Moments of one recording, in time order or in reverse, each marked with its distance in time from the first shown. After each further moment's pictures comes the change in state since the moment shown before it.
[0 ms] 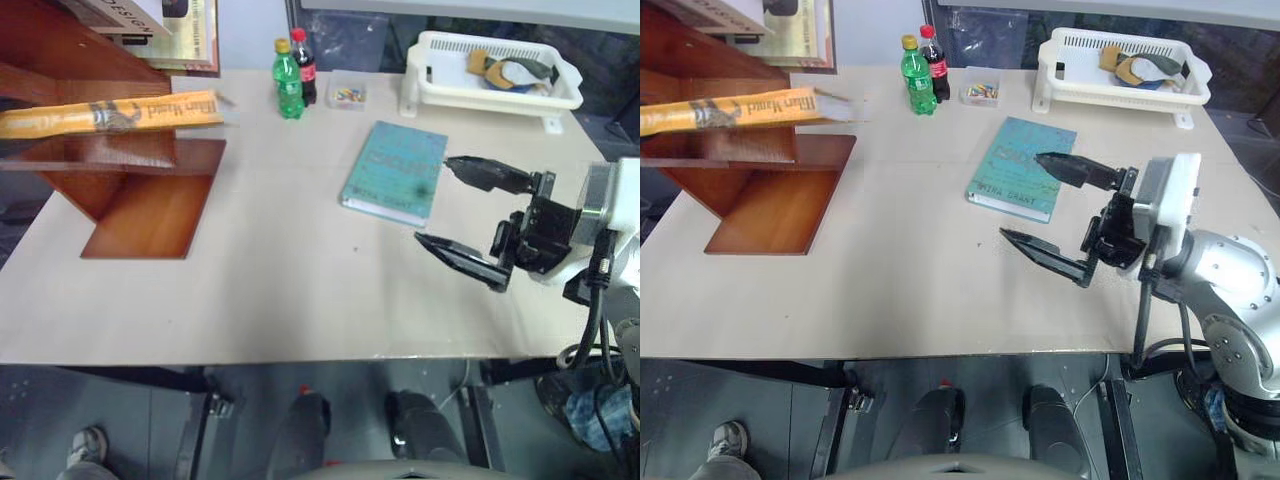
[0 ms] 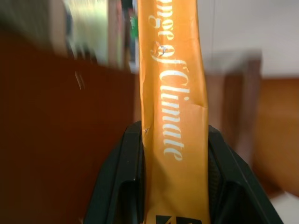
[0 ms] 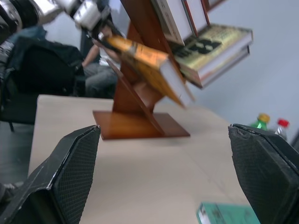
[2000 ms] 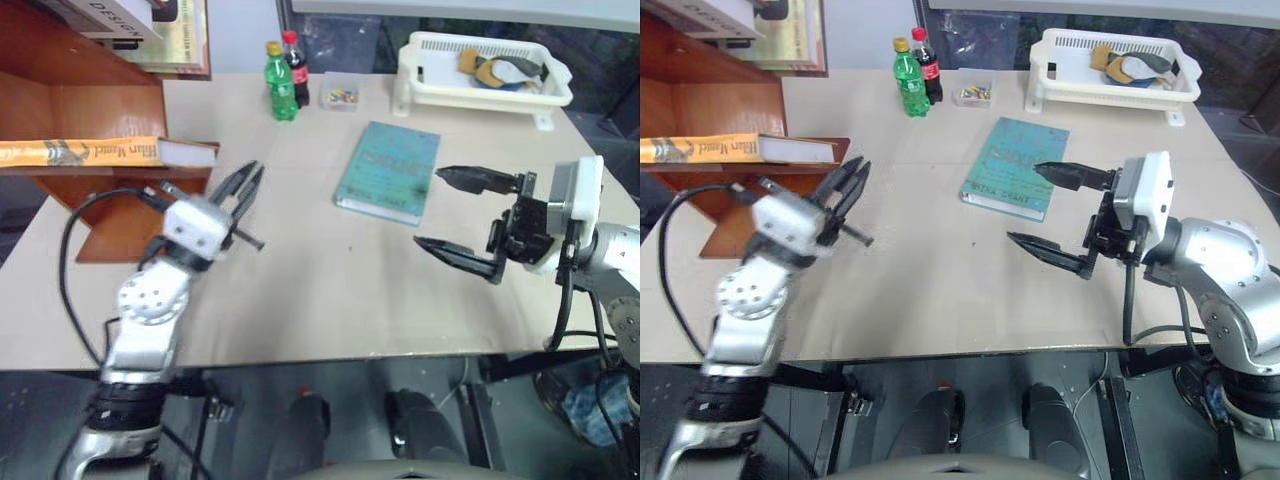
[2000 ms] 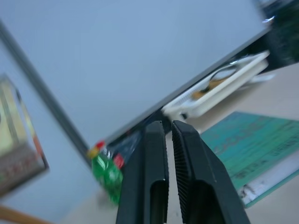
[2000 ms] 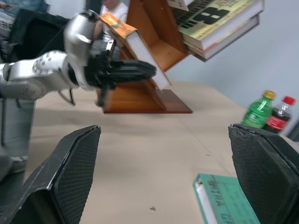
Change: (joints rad) left arm 0.581 -0.985 -0.029 -1.078 -0.029 0.643 1.082; right arm -0.020 -0.033 0.048 0.095 -0.113 0.015 0.081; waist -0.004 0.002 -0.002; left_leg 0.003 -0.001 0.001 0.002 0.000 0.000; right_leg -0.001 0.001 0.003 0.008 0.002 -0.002
